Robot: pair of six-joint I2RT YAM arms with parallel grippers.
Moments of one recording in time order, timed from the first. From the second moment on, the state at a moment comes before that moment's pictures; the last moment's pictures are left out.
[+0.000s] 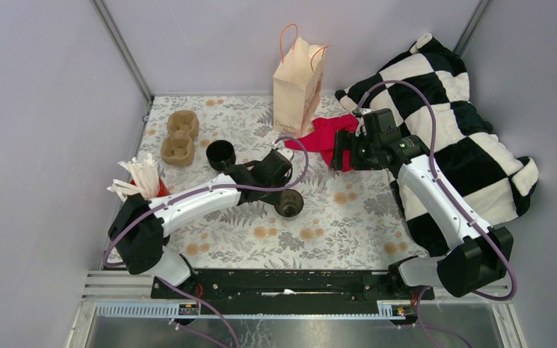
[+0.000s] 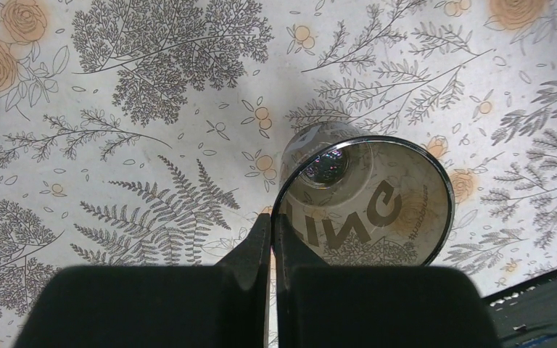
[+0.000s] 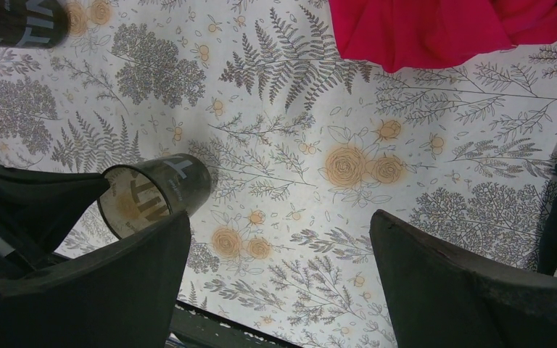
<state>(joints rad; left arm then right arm) -0.88 1.50 1.12 -0.59 -0.19 -0.44 0.37 1.33 1.25 -0.80 -0.11 0.32</state>
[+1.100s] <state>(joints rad) -0.35 0.97 1.02 -0.91 -0.28 -0.72 0.37 1.32 1.17 -0.78 -0.13 0.32</state>
